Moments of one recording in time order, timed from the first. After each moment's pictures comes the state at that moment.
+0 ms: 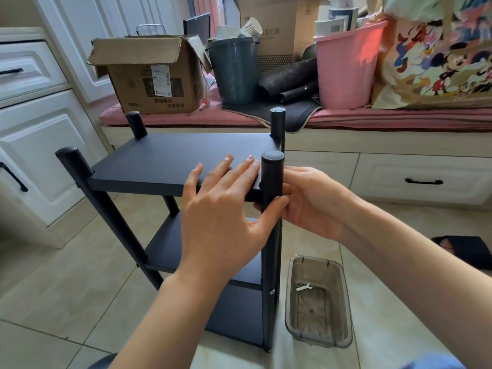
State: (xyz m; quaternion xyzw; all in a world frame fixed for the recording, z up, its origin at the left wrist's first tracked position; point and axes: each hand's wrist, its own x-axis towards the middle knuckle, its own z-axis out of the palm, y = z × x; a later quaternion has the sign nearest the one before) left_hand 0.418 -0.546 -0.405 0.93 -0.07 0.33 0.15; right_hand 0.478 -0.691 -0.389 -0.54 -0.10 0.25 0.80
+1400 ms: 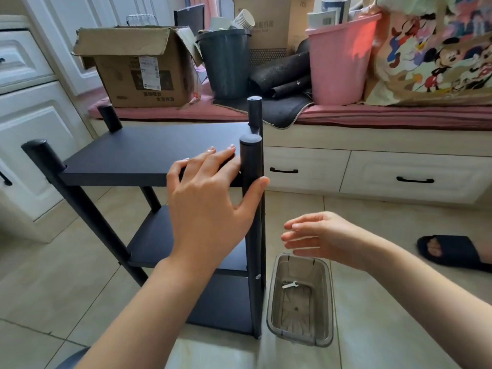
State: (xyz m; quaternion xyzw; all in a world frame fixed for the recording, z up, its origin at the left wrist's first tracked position) left_hand 0.446 -0.573 -0.414 0.91 -0.04 0.40 0.14; right_hand 0.517 -0.788 -0.494 -0.66 -0.02 0.32 0.68
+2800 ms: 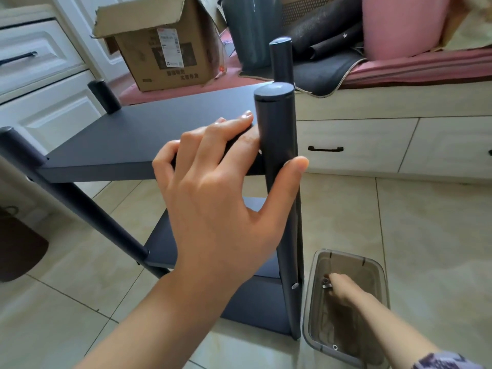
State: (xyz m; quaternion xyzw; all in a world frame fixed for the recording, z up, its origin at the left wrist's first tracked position) left_hand 0.459 -0.585 -0.422 0.88 -0.04 0.45 0.14; right_hand 0.592 -0.760 -0.816 -0.94 -0.08 0.30 0.15
